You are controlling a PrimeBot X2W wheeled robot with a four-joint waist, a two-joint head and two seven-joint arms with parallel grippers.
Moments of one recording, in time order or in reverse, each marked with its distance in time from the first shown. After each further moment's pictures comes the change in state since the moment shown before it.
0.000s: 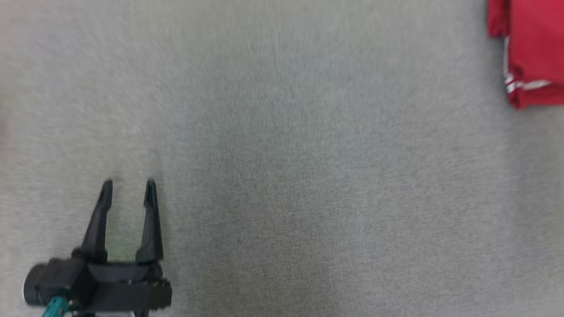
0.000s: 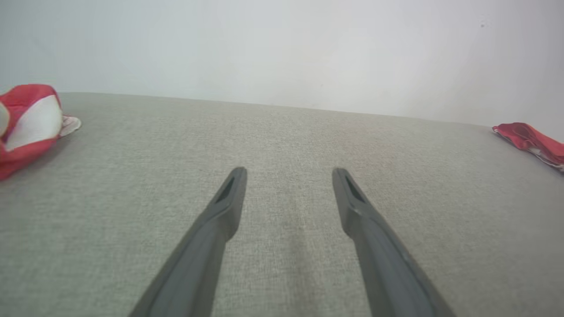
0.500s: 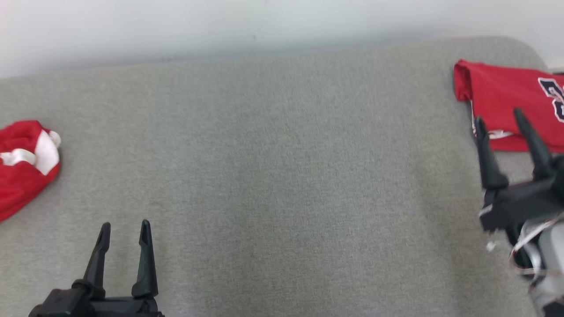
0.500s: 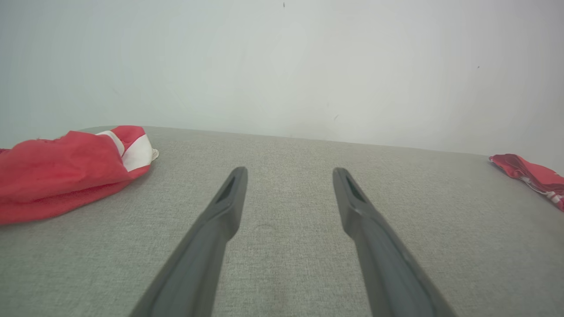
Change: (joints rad) left arm 0.123 -0.001 0.036 0.051 -0.023 0.000 0.000; right arm 0.563 0.301 -0.231 -0.335 -0.126 0.000 -0.006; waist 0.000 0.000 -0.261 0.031
